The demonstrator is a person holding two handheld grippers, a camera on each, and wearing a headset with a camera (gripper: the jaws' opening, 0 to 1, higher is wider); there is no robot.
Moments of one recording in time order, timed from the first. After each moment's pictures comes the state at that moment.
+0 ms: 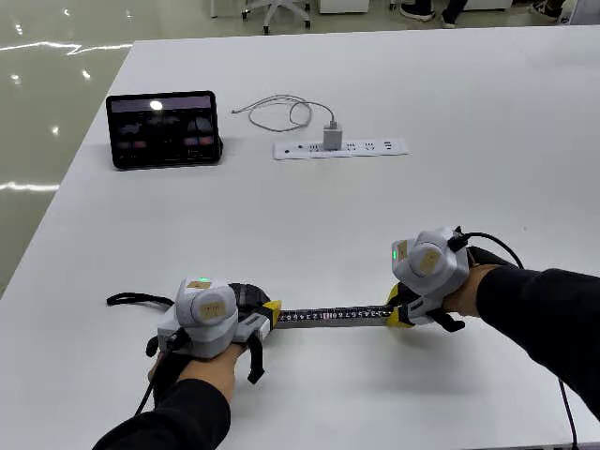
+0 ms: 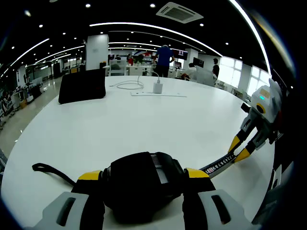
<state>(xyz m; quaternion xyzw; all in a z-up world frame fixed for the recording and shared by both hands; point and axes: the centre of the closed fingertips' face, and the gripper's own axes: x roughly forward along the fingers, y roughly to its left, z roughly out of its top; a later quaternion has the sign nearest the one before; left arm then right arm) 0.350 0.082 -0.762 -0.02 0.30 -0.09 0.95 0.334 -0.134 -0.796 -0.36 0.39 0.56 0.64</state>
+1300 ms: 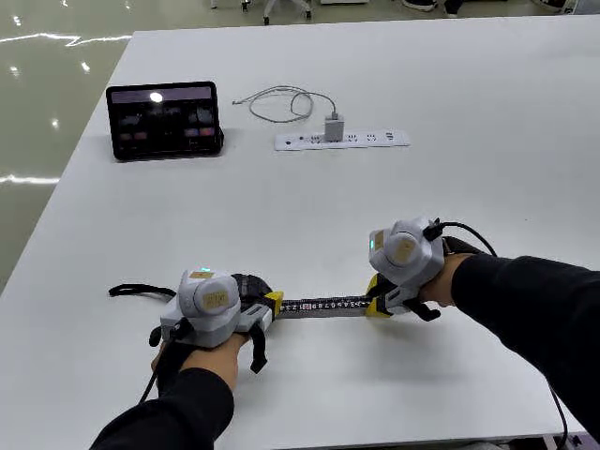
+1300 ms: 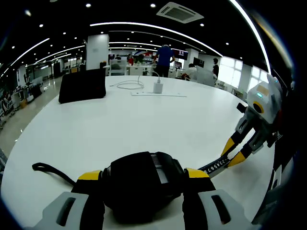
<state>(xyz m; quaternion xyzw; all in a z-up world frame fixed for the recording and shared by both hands) 0.349 0.082 -0.762 -0.02 0.30 -0.09 0.95 0.333 -0.099 -0.795 -0.35 0.38 0.57 0.64</state>
